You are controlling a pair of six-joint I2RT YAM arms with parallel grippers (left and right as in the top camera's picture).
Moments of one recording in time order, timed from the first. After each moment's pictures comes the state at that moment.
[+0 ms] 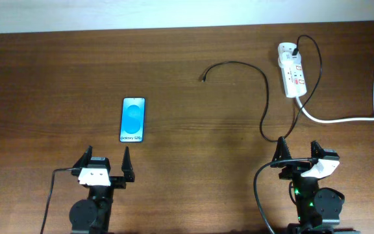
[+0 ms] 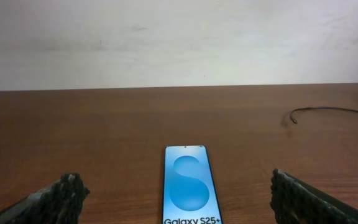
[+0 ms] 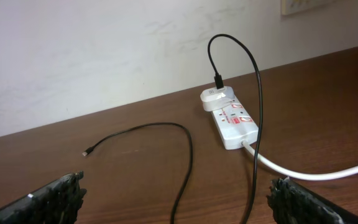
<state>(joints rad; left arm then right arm) -0.08 0.01 0.01 -0.08 -0.02 -0.02 -0.07 0.01 0.01 -0.07 -0.03 0.26</state>
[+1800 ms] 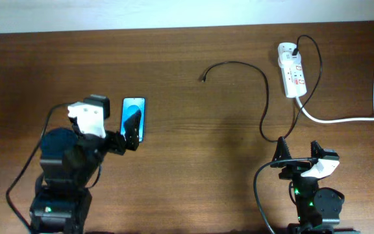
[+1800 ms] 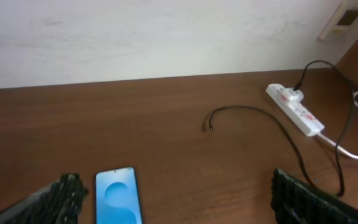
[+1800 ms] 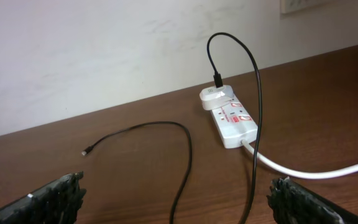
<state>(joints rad) -0.08 0.78 0.81 -0.37 0.27 -0.08 -0.07 0.01 0.01 -0.07 -0.02 0.26</state>
